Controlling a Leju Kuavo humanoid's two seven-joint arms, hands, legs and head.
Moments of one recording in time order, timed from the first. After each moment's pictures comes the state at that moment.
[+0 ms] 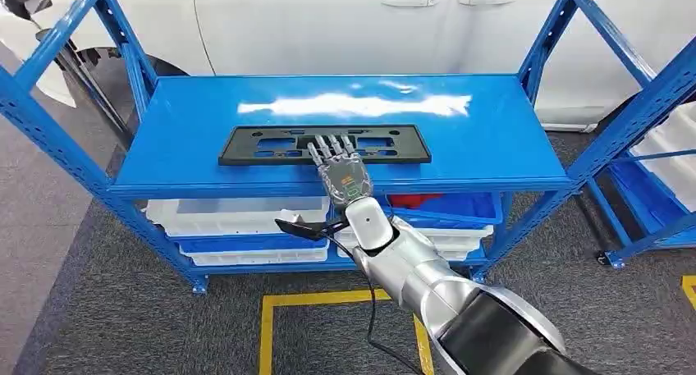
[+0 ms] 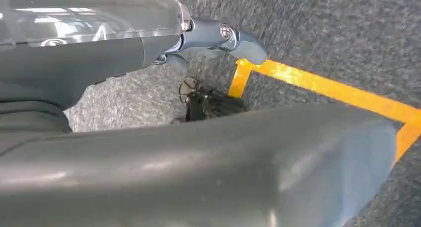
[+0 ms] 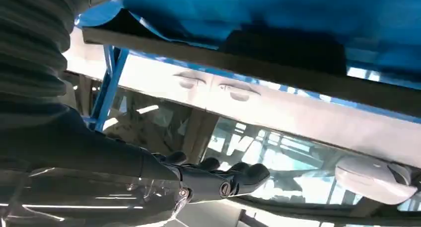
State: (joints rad) left arm -0.08 0.06 -0.33 -0.18 0.87 -0.04 -0.26; right arm -0.93 0.31 0.71 -0.28 1.57 -0.48 0.23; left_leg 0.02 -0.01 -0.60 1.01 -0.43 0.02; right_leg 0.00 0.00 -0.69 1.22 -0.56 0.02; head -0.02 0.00
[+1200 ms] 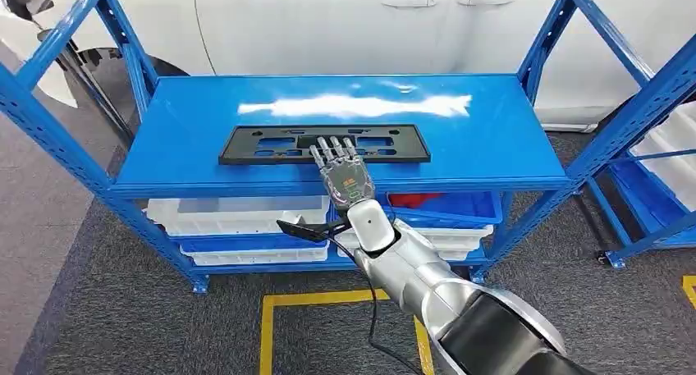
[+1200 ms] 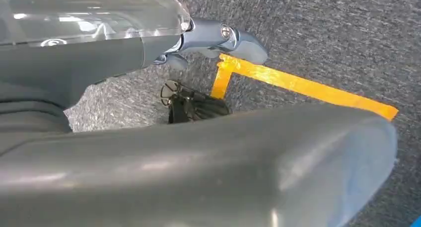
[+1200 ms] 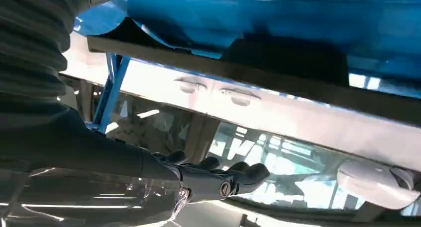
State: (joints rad) left arm -0.08 0.06 -0.33 -0.18 0.84 -0.04 -0.35; right arm -0.93 0.31 0.69 -0.28 1.57 -0.49 0.22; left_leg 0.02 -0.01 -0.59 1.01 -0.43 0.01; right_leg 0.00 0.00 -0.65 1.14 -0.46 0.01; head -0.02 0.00
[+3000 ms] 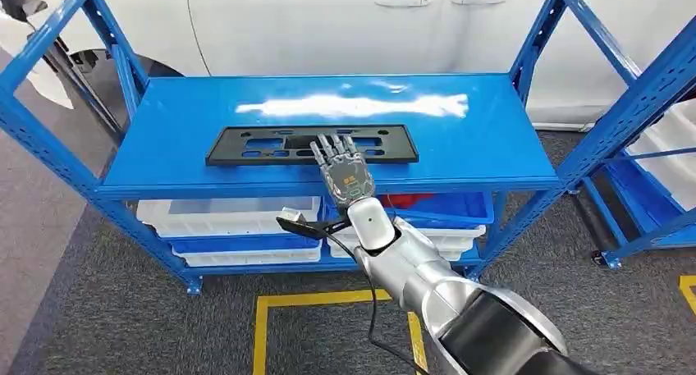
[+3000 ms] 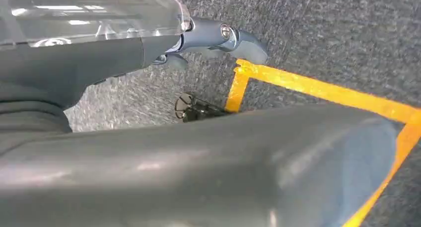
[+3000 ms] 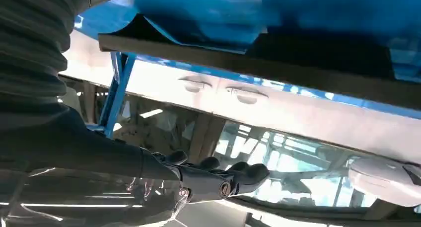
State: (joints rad) left arm -0.08 0.06 -0.35 -0.18 0.83 0.02 -0.30; right arm -0.93 0.31 0.69 -0.28 1.57 -0.50 0.23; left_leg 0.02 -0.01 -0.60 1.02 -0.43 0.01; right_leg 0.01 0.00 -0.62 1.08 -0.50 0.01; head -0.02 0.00
